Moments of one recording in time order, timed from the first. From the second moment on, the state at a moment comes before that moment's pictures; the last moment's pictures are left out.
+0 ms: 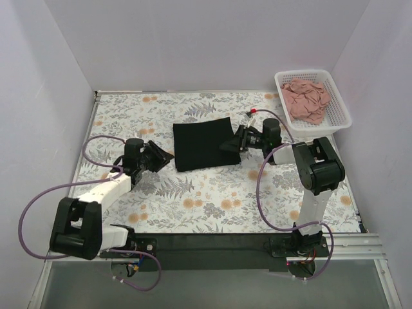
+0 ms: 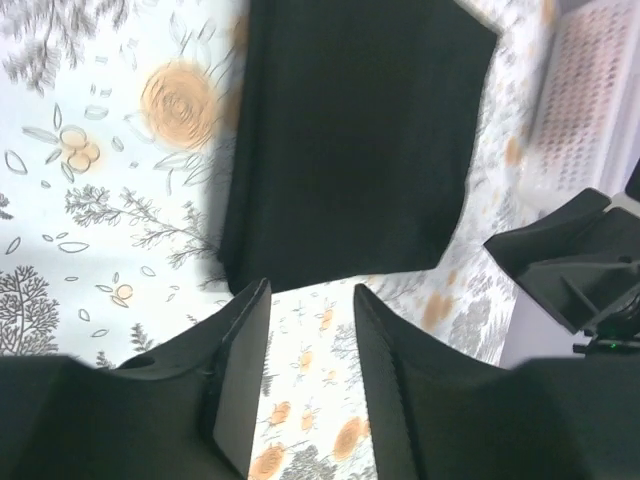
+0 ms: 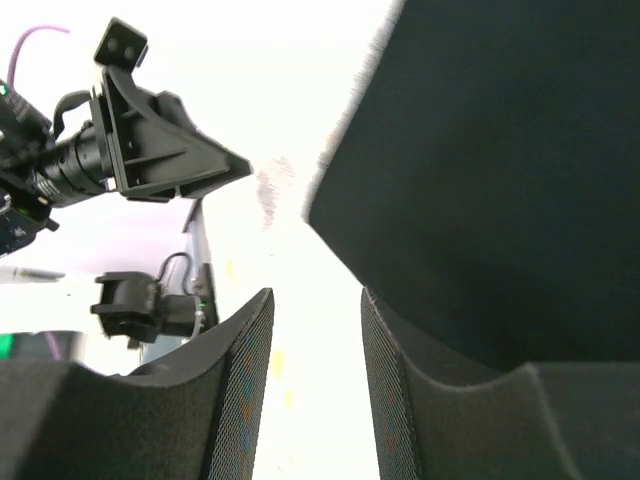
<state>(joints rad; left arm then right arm) -0.21 1.30 0.55 0.11 0.24 -0.96 0.29 1.93 0.87 0.75 -0.97 0.78</state>
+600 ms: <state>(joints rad) -0.21 0.99 0.68 -0.22 0.01 -0.75 0.56 2.25 1.13 0.84 -0.82 0.97</state>
